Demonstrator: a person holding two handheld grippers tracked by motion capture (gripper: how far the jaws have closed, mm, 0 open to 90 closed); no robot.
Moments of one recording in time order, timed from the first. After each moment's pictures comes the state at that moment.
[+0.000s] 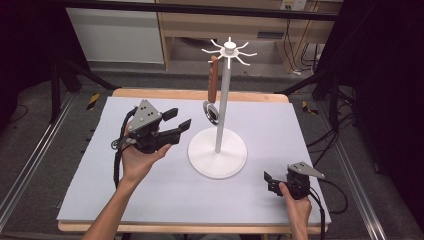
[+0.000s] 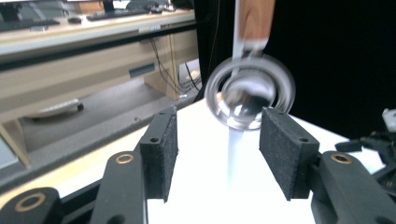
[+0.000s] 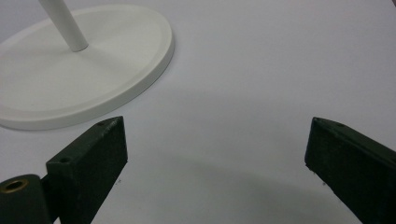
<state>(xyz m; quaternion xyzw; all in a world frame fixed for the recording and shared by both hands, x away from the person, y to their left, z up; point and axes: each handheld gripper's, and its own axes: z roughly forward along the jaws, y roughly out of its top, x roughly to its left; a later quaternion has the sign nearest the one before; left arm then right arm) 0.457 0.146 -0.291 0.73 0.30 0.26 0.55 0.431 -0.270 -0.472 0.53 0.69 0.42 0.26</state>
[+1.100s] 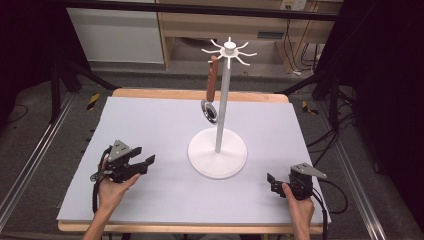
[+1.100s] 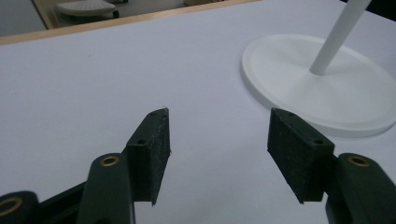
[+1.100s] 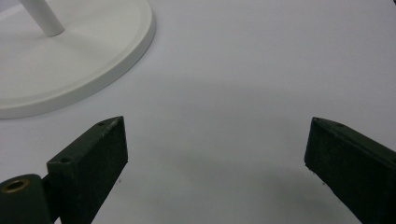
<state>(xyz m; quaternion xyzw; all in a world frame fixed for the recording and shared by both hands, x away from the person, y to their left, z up) 0.461 0.245 -0.433 0.74 0.44 0.23 0.45 0.432 -0.281 -0.479 0.55 0.69 0.39 0.25</state>
